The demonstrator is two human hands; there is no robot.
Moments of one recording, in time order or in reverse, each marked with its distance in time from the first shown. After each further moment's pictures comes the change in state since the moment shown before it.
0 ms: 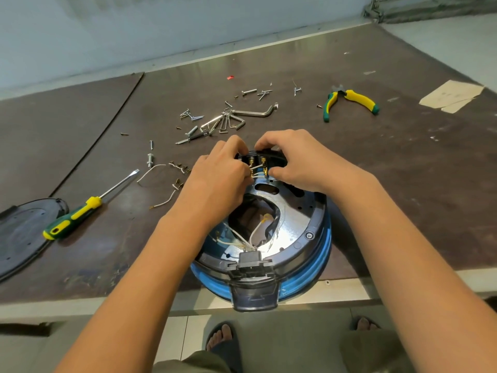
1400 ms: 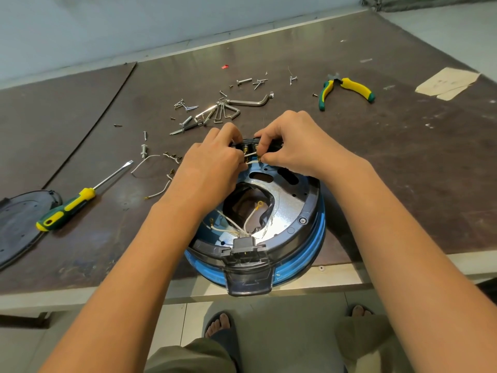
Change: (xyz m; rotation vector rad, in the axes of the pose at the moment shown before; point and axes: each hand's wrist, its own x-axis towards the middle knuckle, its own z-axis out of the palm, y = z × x) left_hand 0.001 -0.007 0.008 0.057 0.082 0.062; right_hand -0.003 -0.001 -0.002 0.041 0.084 -0.003
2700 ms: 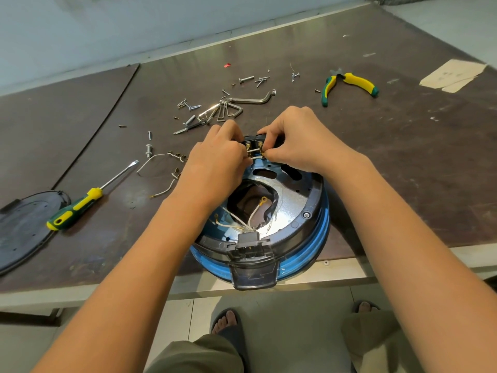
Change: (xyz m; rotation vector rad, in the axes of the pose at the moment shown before) left_hand 0.003 0.005 0.001 -0.051 0.007 -0.077; right_hand 0.000 0.001 0.003 0.006 0.042 0.025
